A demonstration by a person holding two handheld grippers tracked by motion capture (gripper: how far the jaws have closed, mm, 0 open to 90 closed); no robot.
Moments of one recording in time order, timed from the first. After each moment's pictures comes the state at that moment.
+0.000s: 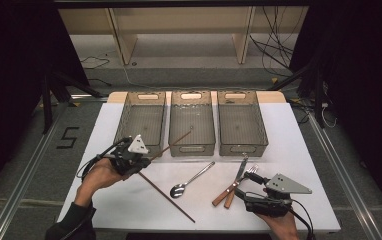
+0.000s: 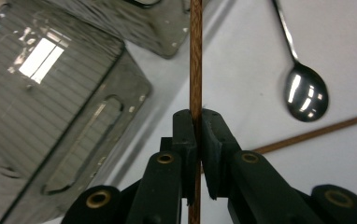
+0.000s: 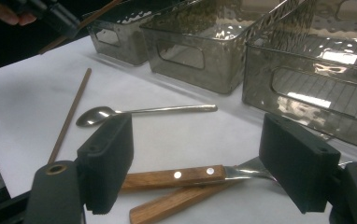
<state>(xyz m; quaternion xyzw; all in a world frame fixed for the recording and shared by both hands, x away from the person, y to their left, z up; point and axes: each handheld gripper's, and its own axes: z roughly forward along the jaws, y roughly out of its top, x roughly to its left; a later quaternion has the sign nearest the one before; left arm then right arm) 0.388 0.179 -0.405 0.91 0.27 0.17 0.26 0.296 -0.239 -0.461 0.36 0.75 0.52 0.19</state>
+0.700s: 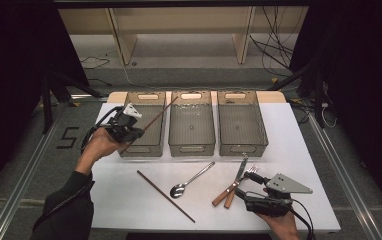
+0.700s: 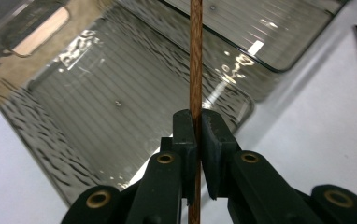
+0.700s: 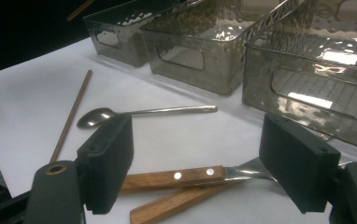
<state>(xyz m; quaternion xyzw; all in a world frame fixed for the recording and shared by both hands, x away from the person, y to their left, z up) 0.458 0.197 -0.369 0.87 0.35 0.19 0.28 0.297 -0.240 -0.461 0.36 0.75 0.53 0.18</state>
